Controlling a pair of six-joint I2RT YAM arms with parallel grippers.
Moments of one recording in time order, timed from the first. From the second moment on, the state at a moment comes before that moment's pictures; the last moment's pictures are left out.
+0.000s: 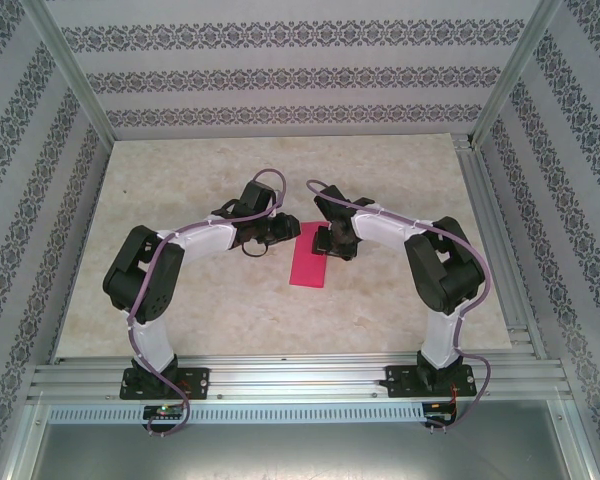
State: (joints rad) left arm -0.53 1.84 1.14 -0.14 0.39 -0.75; right arm 0.56 1.90 1.25 -0.67 -0.07 0.65
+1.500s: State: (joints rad) left arm -0.55 2.01 1.17 -0.10 0.44 -0.87; right arm 0.56 1.92 1.26 -0.67 -0.07 0.63
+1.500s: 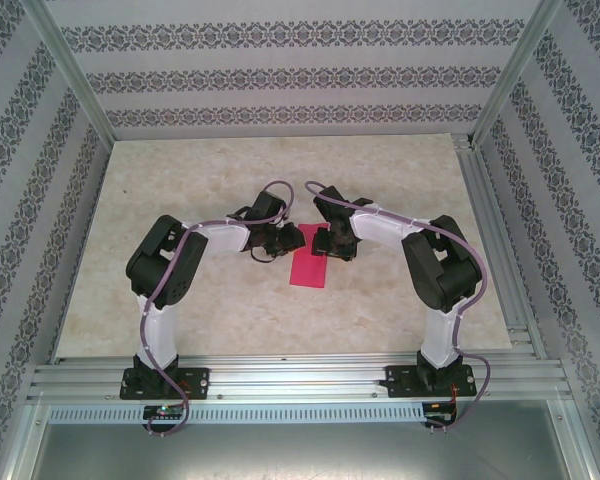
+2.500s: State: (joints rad) left arm -0.55 2.04 1.23 -0.15 0.43 -0.82; right arm 0.56 1.90 1.23 -0.64 -0.08 0.63
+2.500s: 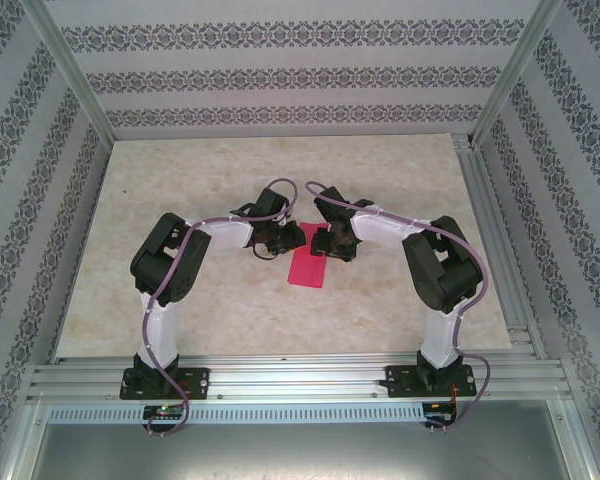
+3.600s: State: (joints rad) left arm -0.55 2.06 1.27 -0.20 0.43 -0.79; right arm 0.49 1.72 1.00 -0.30 -0.39 0.75
